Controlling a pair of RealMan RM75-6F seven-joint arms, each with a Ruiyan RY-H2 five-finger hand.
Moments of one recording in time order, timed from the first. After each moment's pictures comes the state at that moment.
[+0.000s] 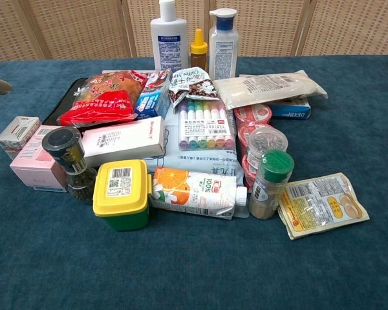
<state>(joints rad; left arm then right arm) -0.39 -1.22 -0.11 -1.55 1.31 1.00 0.04 0.23 -0.98 0.18 -1.85 -1.21 1.35 -0.09</state>
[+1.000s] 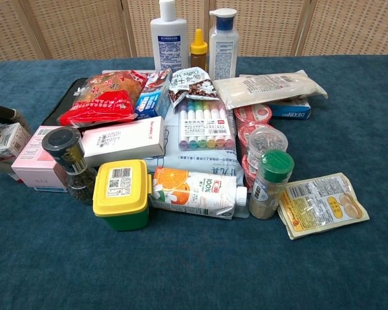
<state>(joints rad) -0.46 -1.40 -0.10 -1.33 1.27 0.95 -0.07 0.19 -0.95 0.19 -1.90 -1.20 1.39 -0.10</state>
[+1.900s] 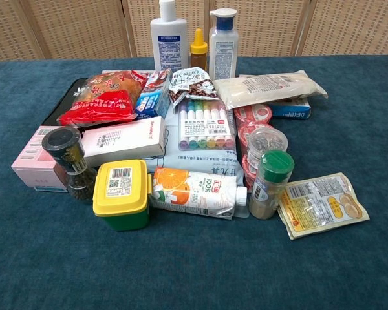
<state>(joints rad) -0.34 -1.07 -0.20 -1.63 1.39 1.28 -0.41 0.20 -0.99 0.19 -1.85 -1.21 1.35 -0.06</state>
